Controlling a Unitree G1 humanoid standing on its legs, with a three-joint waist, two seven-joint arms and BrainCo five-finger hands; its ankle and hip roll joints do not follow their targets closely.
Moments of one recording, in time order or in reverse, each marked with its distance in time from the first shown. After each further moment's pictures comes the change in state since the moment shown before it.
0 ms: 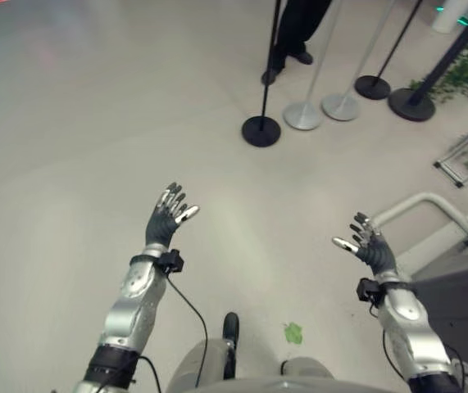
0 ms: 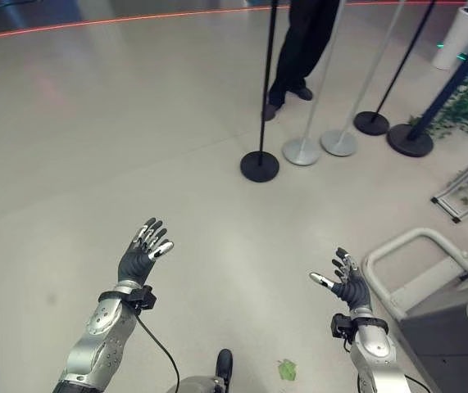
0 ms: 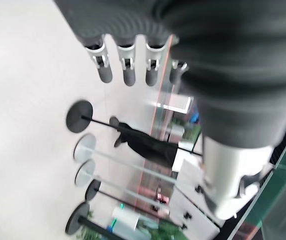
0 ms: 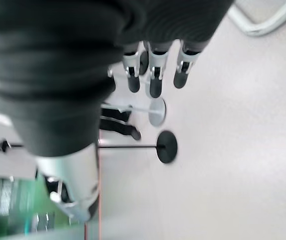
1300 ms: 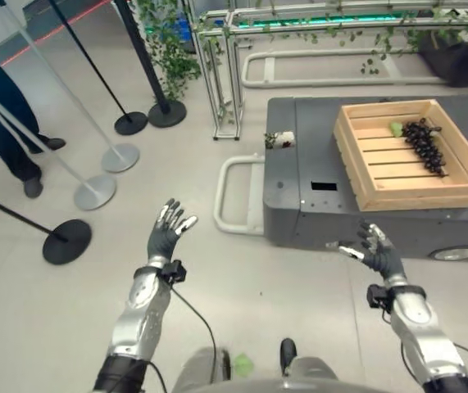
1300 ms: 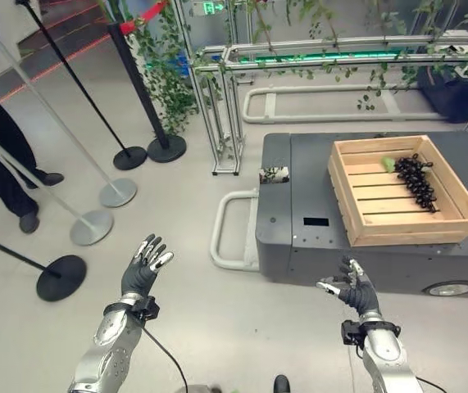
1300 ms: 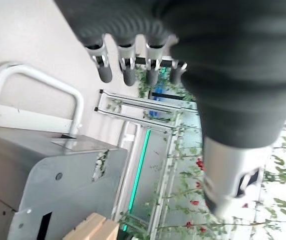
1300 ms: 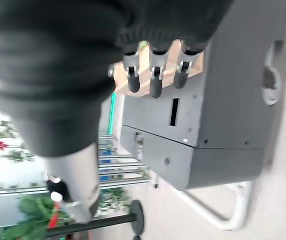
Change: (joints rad) left arm 0.057 -0.079 0.035 0.079 -0.001 0.002 0.010; right arm -0.027 -0.111 0.035 0.046 -0.036 0.018 0.010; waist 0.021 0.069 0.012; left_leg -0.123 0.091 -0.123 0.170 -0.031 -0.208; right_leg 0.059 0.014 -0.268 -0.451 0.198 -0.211
